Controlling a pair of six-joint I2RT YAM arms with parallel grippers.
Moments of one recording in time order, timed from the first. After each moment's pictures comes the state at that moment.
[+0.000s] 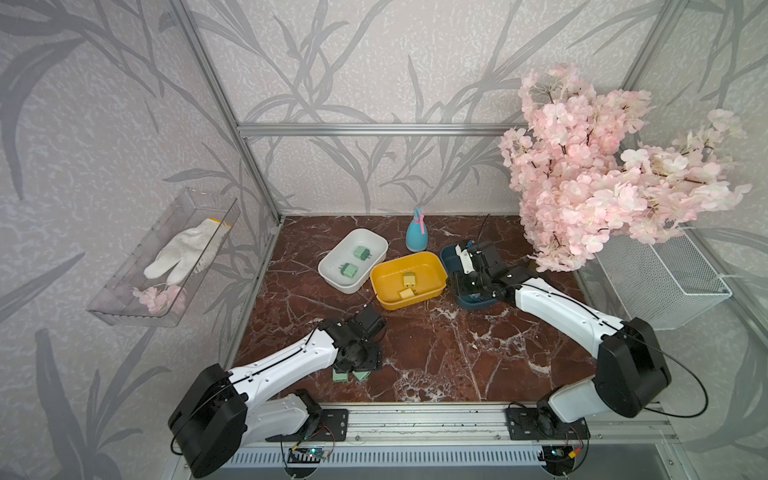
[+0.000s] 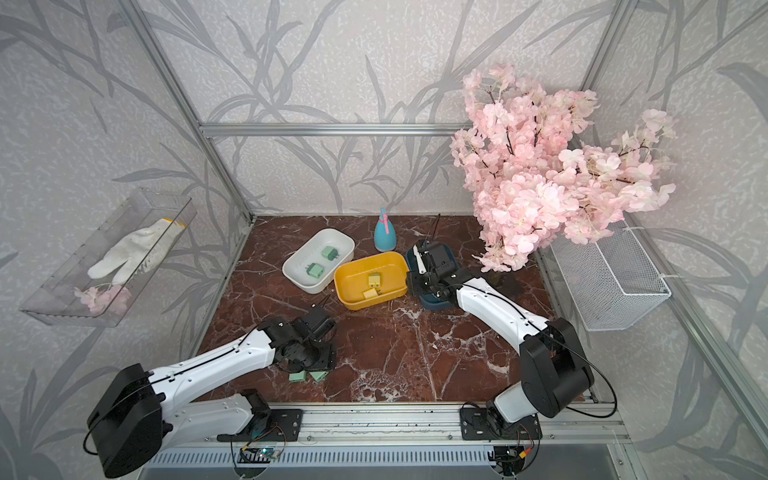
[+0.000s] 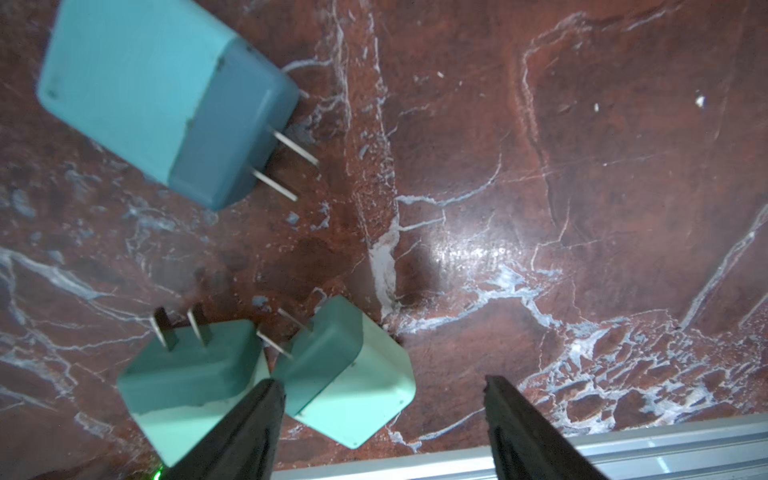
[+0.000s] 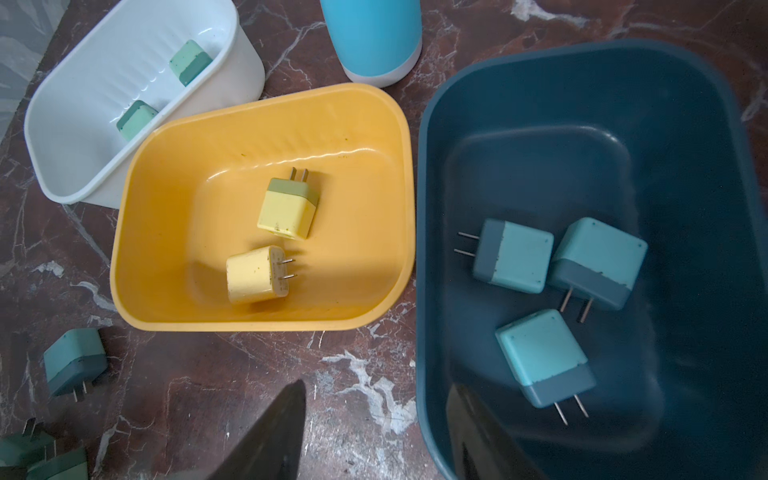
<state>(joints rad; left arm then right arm) -0.74 1.16 0.64 -0.88 0.03 -0.78 0.52 1.48 1.05 -0.43 -0.05 0.32</state>
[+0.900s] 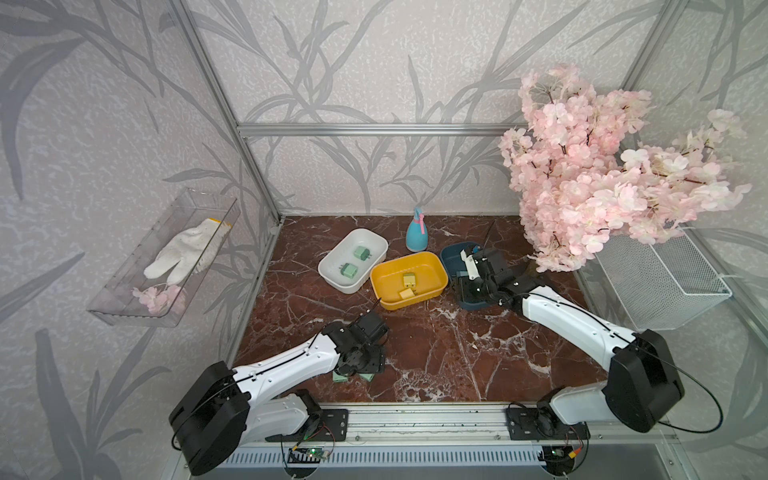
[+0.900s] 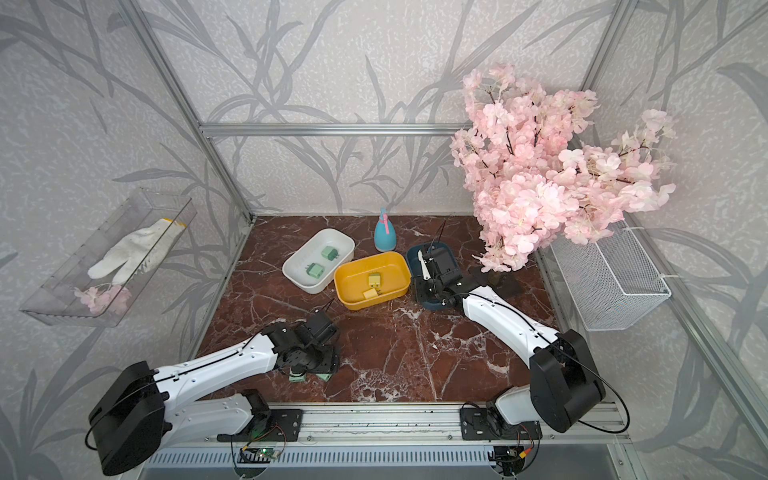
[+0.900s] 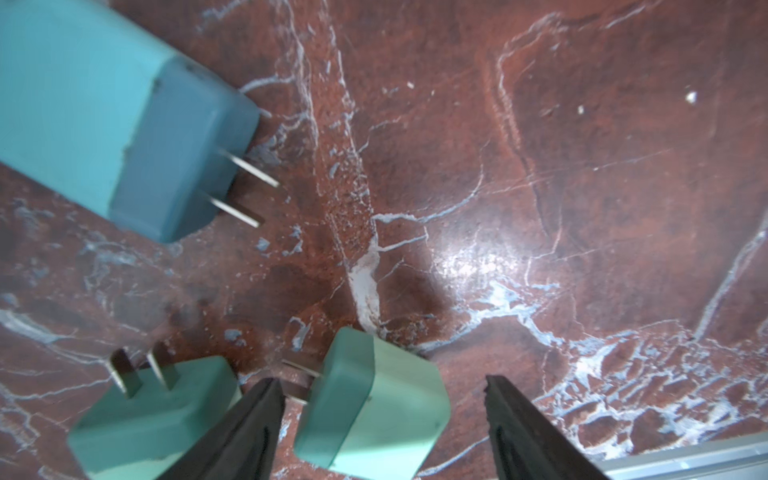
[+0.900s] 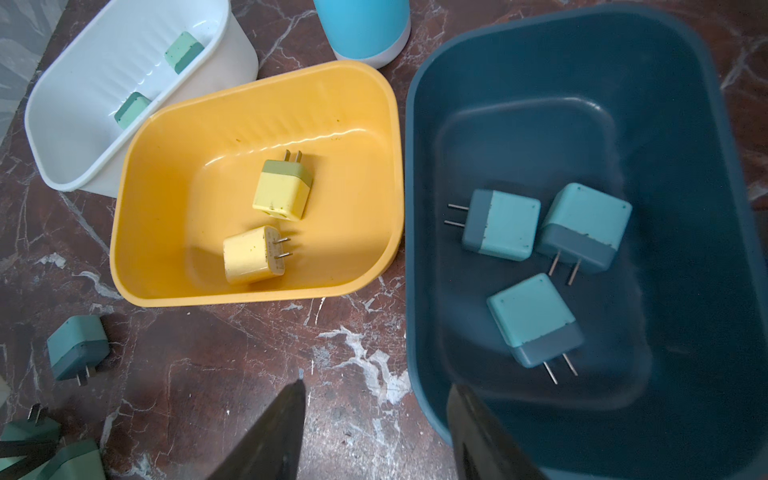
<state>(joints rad) -0.79 1.18 0.59 -0.78 -0.01 -0.76 0.53 1.42 0.99 -0.43 -0.05 0.34</state>
